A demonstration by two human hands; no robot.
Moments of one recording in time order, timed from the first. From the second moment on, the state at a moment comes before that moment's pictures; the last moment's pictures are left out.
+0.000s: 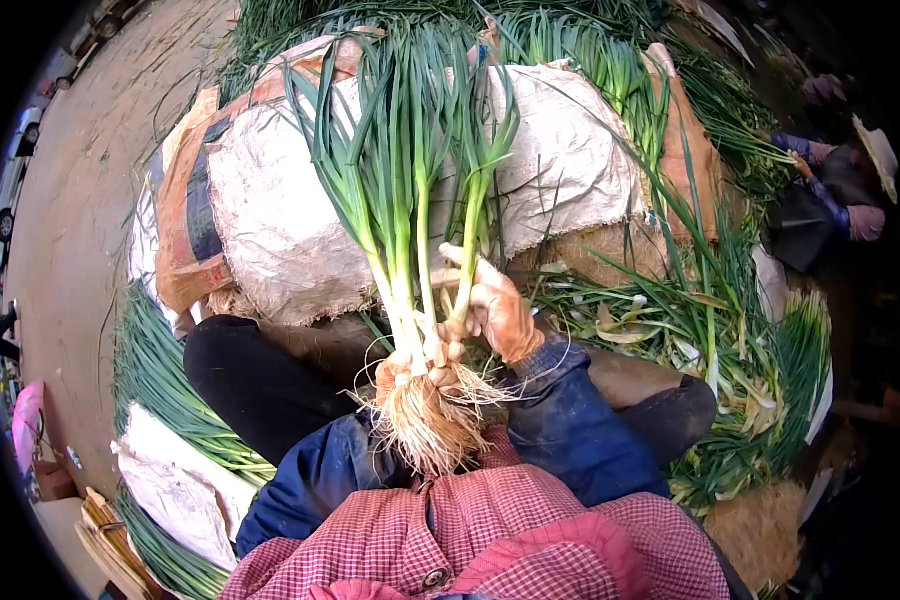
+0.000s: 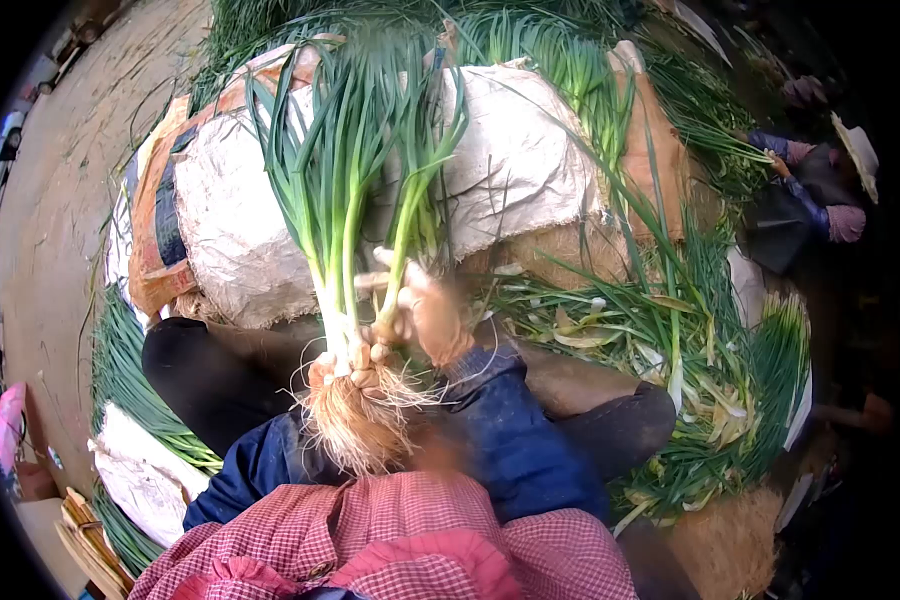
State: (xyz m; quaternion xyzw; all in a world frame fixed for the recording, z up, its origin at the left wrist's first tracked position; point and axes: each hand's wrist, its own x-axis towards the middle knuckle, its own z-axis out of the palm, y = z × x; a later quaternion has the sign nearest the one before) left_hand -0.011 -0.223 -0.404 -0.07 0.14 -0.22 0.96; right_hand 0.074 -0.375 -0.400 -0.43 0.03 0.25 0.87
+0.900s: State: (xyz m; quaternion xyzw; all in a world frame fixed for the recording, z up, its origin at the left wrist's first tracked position) left_hand 0.001 -0.224 -0.411 -0.03 0.17 -0.33 0.93; right_hand 0.124 -0.424 -0.405 -0.92 0.04 -0.01 0.40
